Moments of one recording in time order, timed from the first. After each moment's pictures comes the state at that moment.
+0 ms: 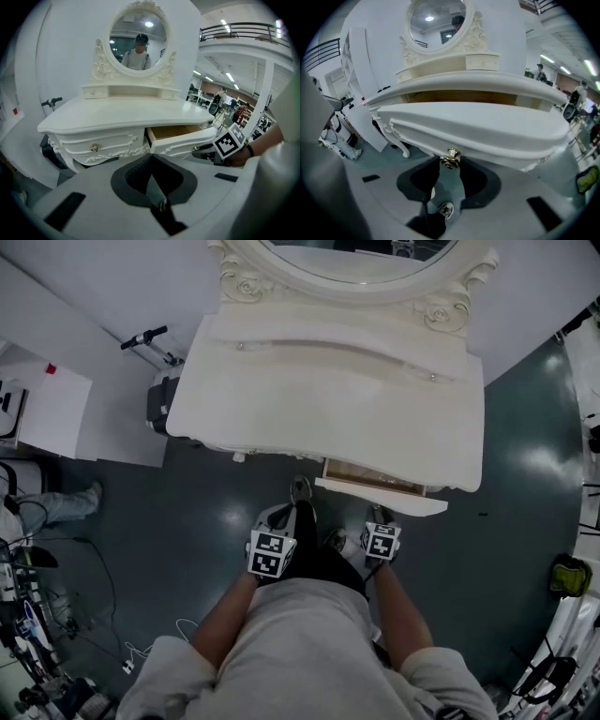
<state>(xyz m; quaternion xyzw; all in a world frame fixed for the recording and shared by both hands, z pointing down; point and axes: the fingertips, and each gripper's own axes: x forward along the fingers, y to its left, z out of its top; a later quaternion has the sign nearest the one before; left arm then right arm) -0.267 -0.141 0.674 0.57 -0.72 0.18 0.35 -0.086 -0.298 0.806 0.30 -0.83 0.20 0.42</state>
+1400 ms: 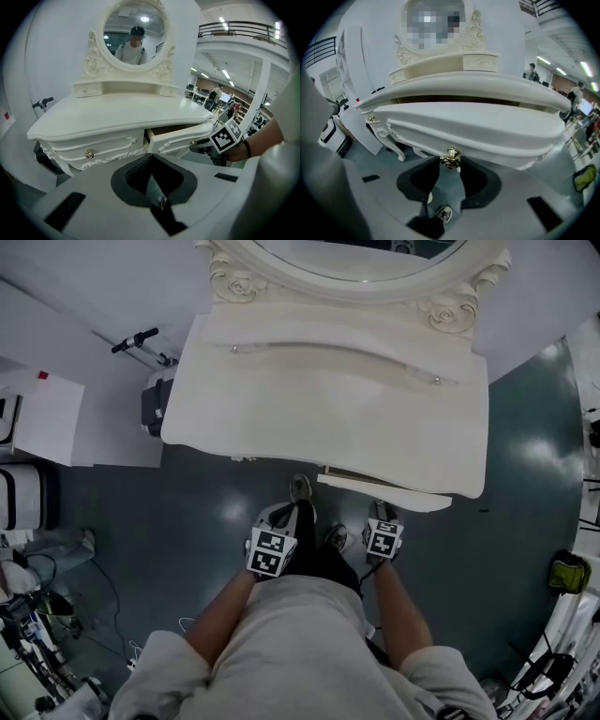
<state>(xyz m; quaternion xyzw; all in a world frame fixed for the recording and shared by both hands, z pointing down) -0.283 -0.167 0.688 0.59 -0.69 0.20 0.36 -0.101 -0.328 0.808 0.33 -0.82 0.20 0.42</state>
